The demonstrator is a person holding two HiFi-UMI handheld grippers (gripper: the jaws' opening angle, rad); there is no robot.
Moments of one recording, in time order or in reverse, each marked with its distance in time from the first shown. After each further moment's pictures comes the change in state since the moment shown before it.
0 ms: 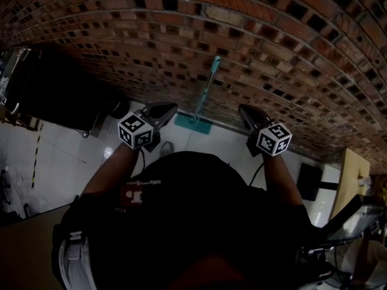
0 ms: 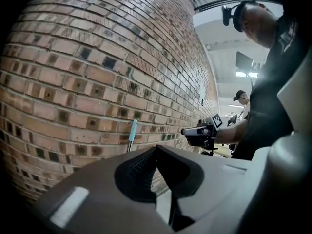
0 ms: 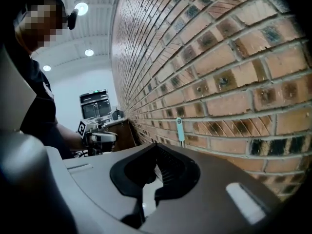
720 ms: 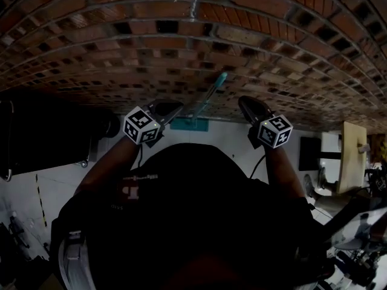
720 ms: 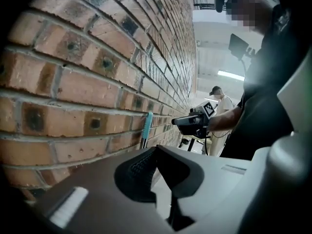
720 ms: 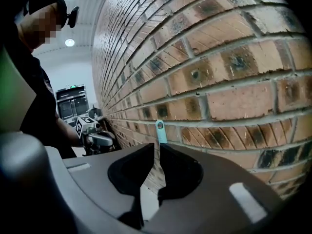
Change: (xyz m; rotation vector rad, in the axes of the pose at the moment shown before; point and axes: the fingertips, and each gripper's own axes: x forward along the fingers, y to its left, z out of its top) left arm 0.071 0.118 -0.003 0.053 0.155 -0.298; right arm 0.097 -0.054 0.019 0.070 0.026 -0.221
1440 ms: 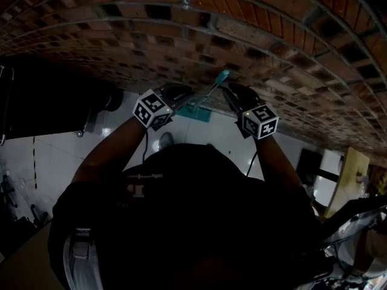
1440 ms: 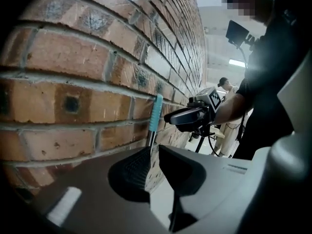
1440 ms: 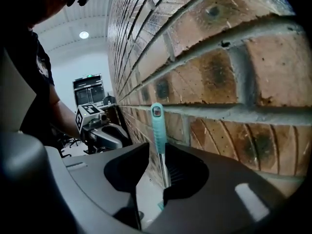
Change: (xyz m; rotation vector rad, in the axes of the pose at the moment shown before) left arm 0.074 0.017 -0.023 0.029 0.082 0.119; right arm 0.072 -0.015 -0.020 -0.154 0.120 0.148
